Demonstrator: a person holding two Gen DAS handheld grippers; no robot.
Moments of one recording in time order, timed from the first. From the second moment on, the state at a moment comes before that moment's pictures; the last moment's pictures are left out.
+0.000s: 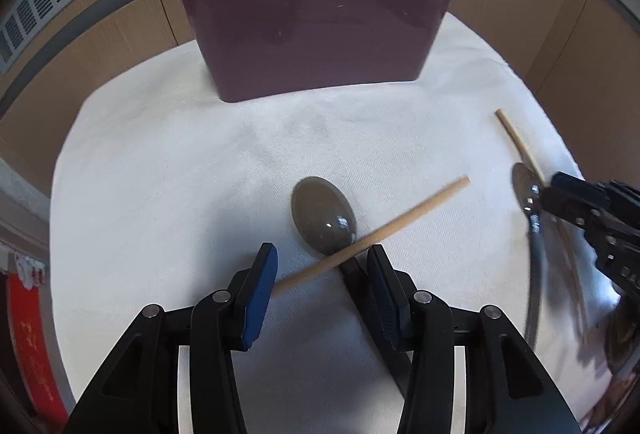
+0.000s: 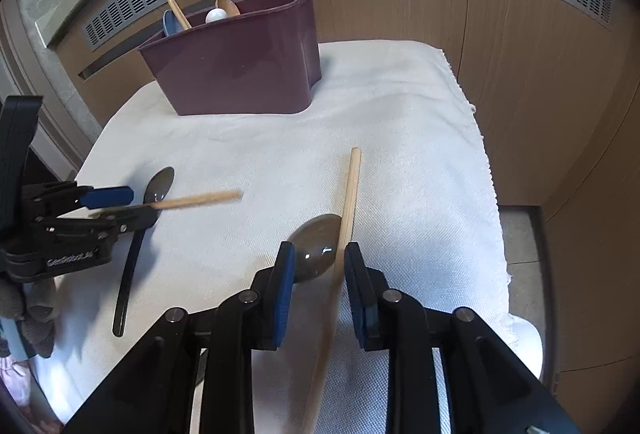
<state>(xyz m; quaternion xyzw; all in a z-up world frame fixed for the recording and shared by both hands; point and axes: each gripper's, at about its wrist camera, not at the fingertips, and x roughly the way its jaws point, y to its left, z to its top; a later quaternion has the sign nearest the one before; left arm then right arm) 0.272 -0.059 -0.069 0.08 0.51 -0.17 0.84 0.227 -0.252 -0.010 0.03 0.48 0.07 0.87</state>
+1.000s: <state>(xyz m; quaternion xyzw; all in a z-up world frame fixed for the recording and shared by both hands) 0.304 -0.062 -0.065 0.04 0.55 -0.17 0.82 0.219 -0.247 -0.015 0.04 0.48 0.08 0.87</state>
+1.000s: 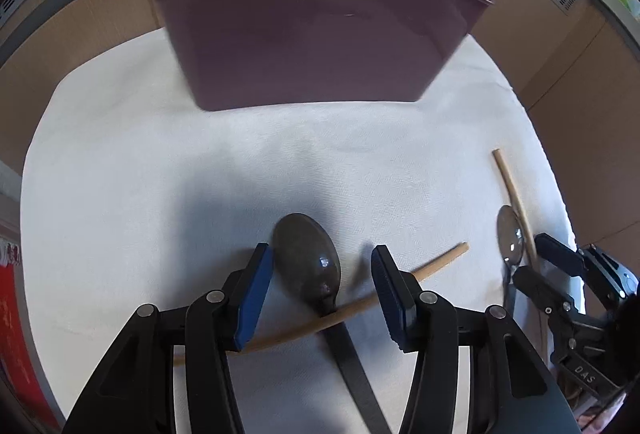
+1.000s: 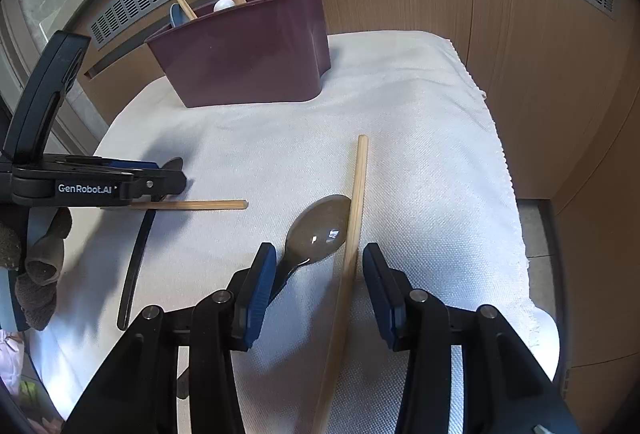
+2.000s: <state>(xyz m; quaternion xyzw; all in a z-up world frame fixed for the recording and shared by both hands) 0.235 -0.075 -0.055 0.15 0.55 -0.21 0.80 0.250 -0.245 -0.007 0.01 0.51 0.09 0.85</state>
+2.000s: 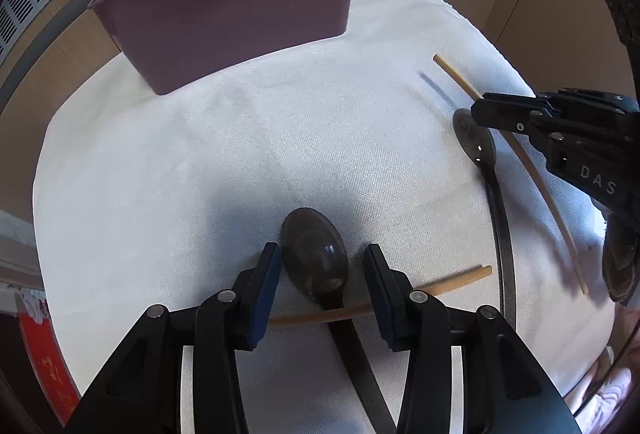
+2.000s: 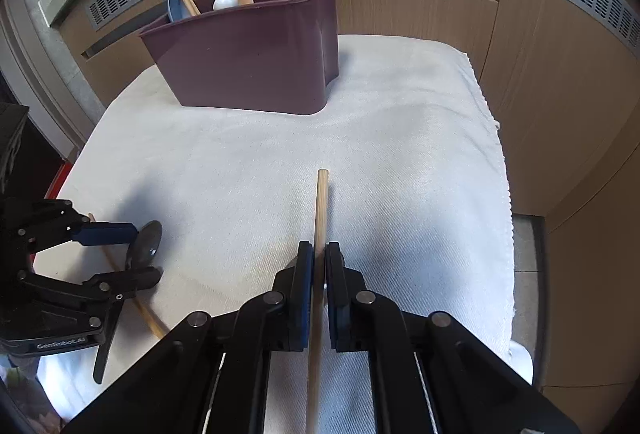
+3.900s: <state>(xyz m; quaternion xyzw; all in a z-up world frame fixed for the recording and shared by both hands) 0.162 -0.014 0.007 0.06 0.46 -0.23 0.86 0.222 -0.193 0.013 -0.05 0.51 0.14 0.85</state>
